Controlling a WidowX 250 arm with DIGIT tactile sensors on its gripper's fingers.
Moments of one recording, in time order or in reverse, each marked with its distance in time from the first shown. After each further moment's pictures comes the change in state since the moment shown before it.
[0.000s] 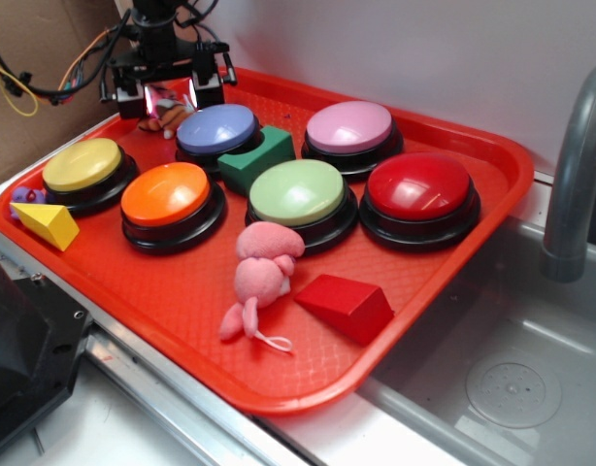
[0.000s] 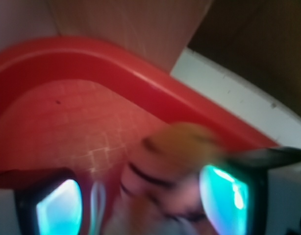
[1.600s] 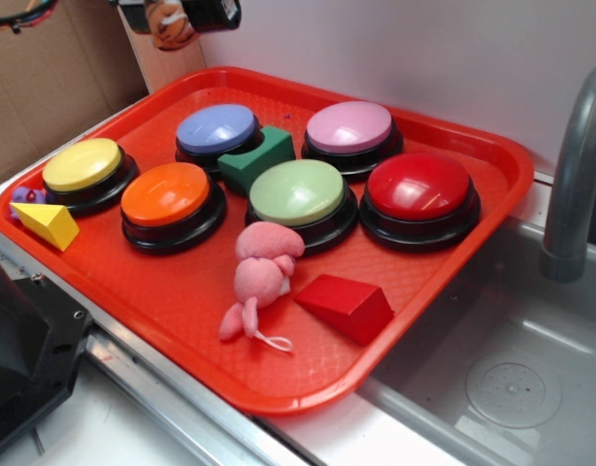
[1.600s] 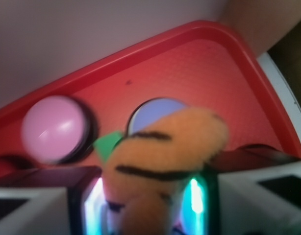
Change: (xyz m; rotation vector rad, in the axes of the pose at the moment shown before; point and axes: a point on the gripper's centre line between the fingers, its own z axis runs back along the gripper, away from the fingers) arm -0.107 -0.027 0.182 -0.364 0.115 -0.661
